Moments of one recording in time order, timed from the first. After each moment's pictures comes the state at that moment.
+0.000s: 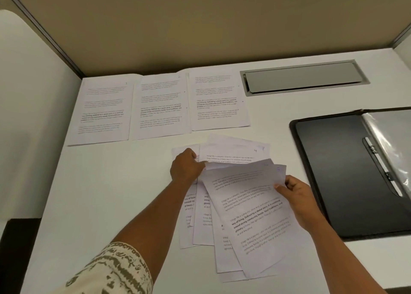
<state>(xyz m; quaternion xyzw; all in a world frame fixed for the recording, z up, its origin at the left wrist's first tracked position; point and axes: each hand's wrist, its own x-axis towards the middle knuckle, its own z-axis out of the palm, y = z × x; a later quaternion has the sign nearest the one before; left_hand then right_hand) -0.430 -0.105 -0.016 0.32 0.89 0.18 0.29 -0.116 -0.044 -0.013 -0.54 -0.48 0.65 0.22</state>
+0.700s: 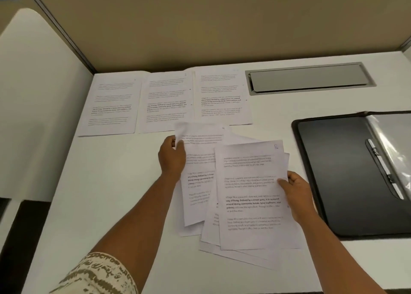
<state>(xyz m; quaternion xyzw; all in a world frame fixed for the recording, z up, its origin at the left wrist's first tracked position) -0.437 -0.128 0.011 0.18 0.83 0.48 0.21 -0.122 -0.040 -0.024 -0.62 -0.47 0.58 0.23</state>
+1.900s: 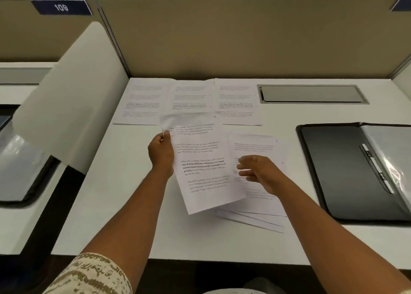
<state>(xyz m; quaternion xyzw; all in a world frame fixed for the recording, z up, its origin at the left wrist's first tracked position) -0.456 -0.236 0.062 0.04 0.75 0.63 0.20 -0.205 -0.105 0.052 -0.46 -0.56 0.68 0.09</state>
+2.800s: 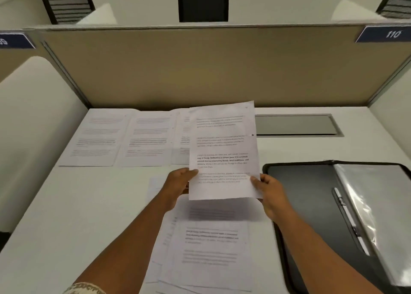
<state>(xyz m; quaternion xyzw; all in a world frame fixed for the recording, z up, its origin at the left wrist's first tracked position) -0.372 -0.057 0.047 0.14 0.68 0.52 0.49 -0.137 0.078 0.029 -0.52 -0.42 0.70 0.25</state>
